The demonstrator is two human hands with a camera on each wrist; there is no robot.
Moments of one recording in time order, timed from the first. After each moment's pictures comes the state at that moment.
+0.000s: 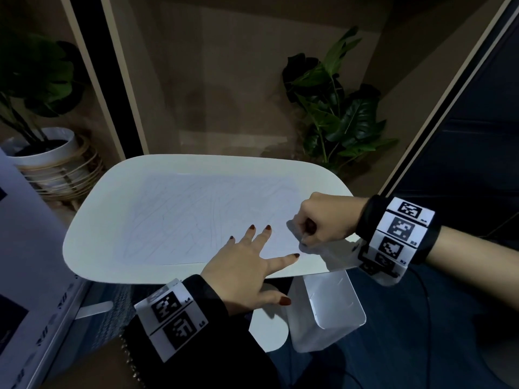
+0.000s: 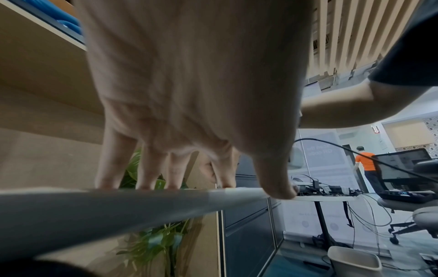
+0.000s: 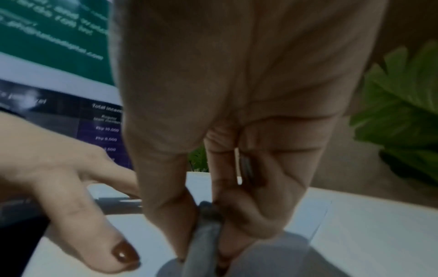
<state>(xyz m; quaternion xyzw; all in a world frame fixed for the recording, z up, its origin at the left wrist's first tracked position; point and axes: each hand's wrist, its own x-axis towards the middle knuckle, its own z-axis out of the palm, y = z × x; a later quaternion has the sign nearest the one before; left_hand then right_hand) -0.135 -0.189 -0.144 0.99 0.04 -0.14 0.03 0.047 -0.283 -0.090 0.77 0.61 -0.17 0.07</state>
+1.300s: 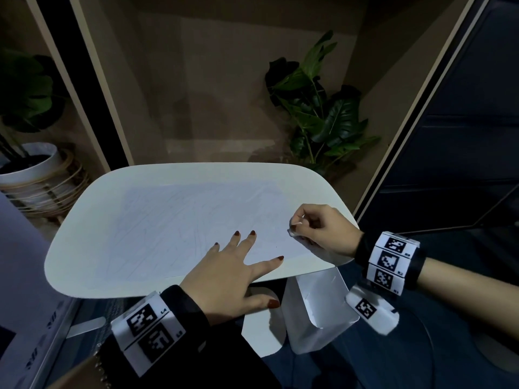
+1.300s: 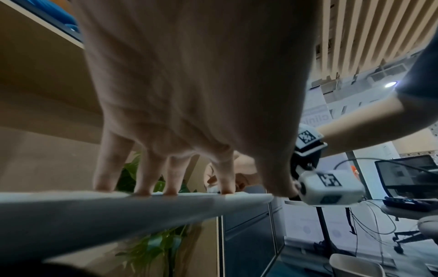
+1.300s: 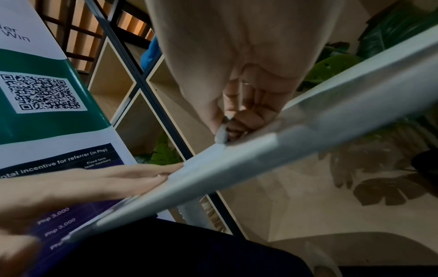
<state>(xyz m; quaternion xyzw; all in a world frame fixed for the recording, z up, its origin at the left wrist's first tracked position) -0.141 -0.188 -0.138 0.99 0.04 -0.15 0.03 0.069 -0.324 -0.150 0.80 0.44 -0.18 -0.36</state>
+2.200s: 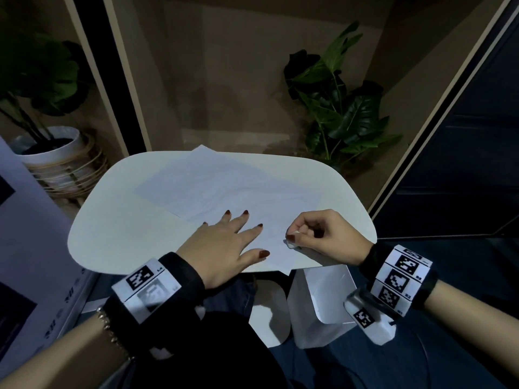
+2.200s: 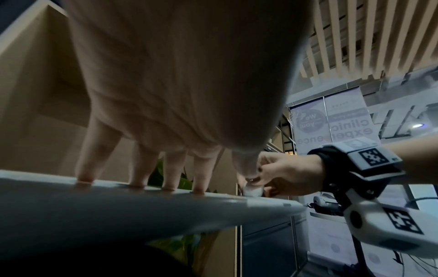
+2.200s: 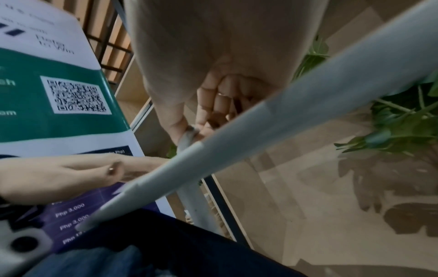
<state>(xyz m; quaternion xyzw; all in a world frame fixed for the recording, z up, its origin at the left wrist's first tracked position) -0.147 -0.160 -0.139 0.98 0.14 -0.13 0.08 0.039 -0.322 -0.157 0.73 0.48 -0.25 -0.41</state>
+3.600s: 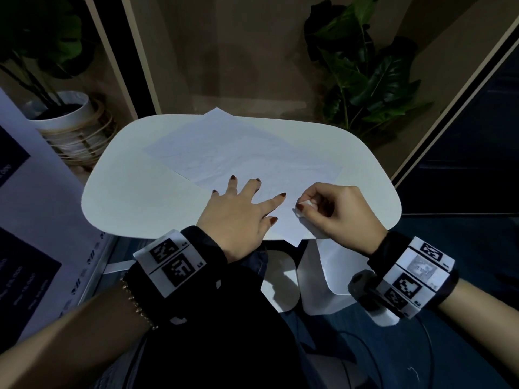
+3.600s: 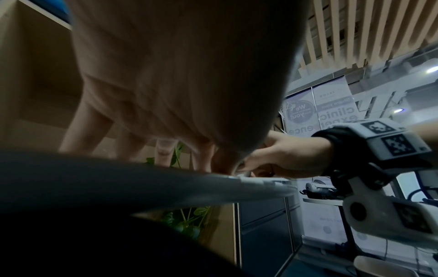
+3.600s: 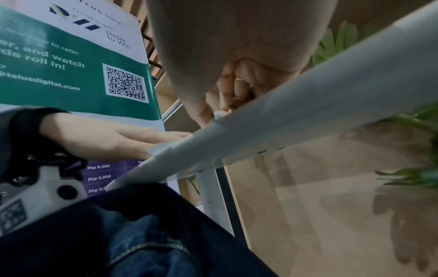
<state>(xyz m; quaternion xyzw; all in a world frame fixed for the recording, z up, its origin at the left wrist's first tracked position) -0.144 -0.169 -0.152 0.98 0.17 -0.06 0.00 0.008 -0.317 -0.161 0.78 0.51 -0.06 -0.36</state>
